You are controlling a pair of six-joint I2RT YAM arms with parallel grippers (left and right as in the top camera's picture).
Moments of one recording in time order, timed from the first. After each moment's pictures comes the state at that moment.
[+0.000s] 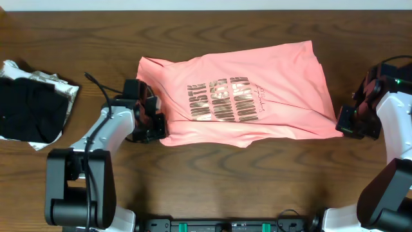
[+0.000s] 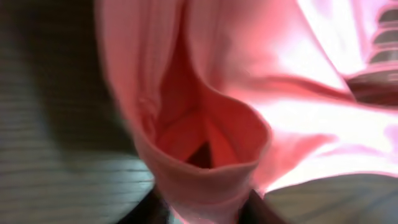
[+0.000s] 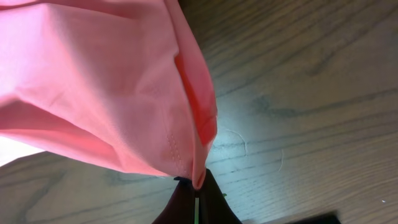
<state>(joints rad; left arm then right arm) -0.08 1.68 0.91 -0.70 0.31 -0.21 -0.31 1.64 1.22 -1.17 0.06 0.13</state>
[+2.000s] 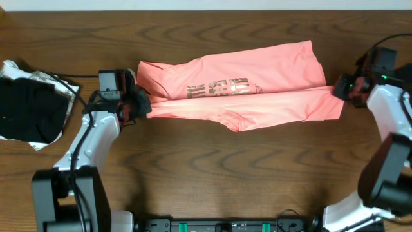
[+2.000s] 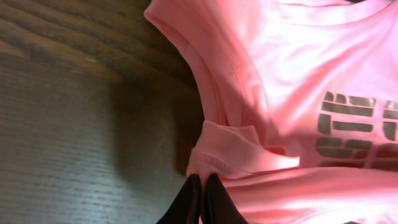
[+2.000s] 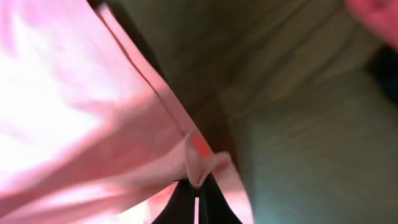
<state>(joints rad) 0.04 1.59 0.91 -0.37 0.20 -0.28 -0.28 1.82 1.22 -0.55 -0.05 0.22</state>
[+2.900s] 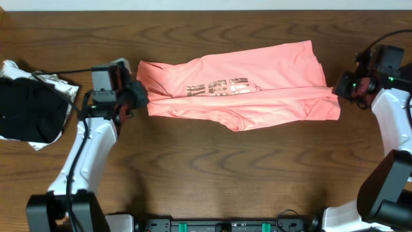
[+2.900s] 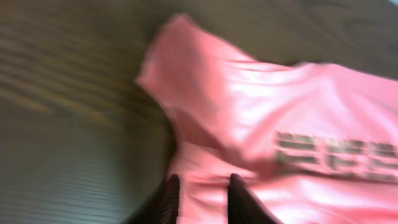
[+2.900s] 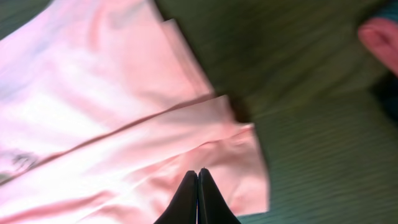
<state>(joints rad) 0.02 1.46 0.92 -0.33 0.20 -0.33 -0.27 1.69 1.22 -0.62 -0.17 0.13</state>
